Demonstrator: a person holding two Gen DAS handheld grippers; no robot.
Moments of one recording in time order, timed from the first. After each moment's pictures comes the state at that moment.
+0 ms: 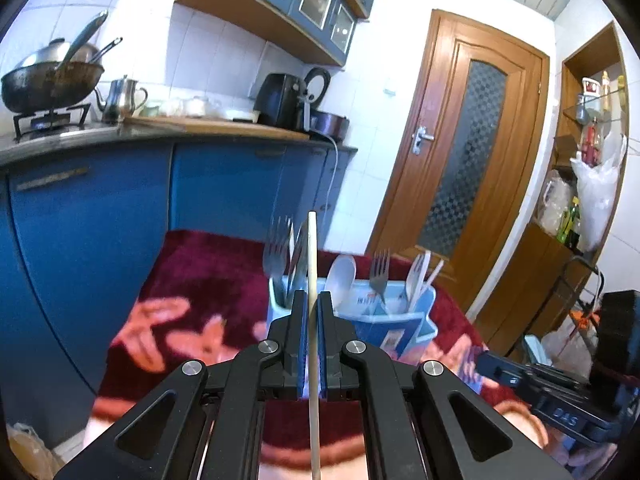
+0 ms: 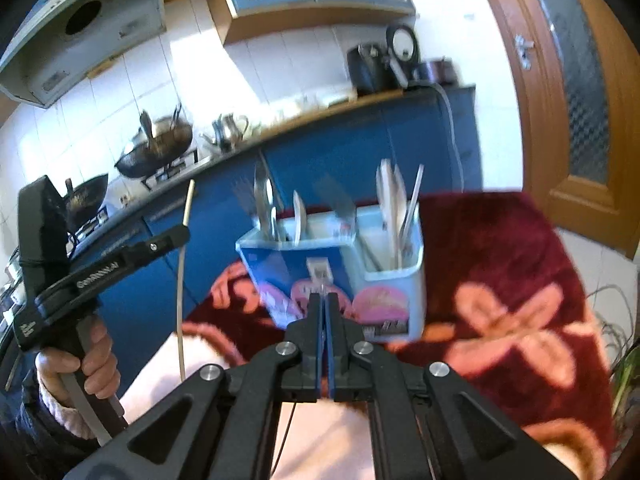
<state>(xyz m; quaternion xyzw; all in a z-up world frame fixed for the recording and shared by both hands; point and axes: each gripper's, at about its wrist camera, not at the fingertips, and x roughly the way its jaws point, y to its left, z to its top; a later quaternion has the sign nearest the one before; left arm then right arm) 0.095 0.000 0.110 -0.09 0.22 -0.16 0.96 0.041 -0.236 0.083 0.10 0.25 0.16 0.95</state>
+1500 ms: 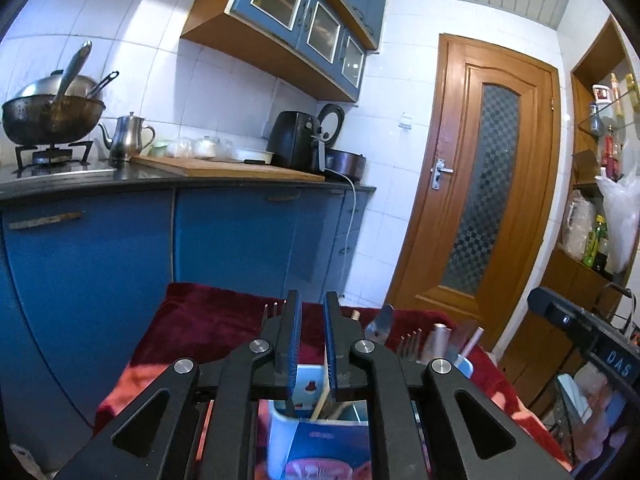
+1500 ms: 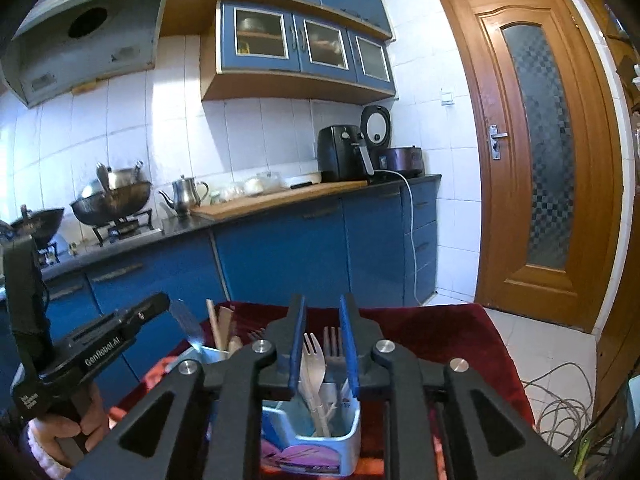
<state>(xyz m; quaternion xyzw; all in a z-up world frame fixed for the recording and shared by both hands) 0.144 -0.020 0.112 -0.08 0.15 -0.12 0.98 0.085 -0.243 0.131 0.06 0.14 0.09 0.98</state>
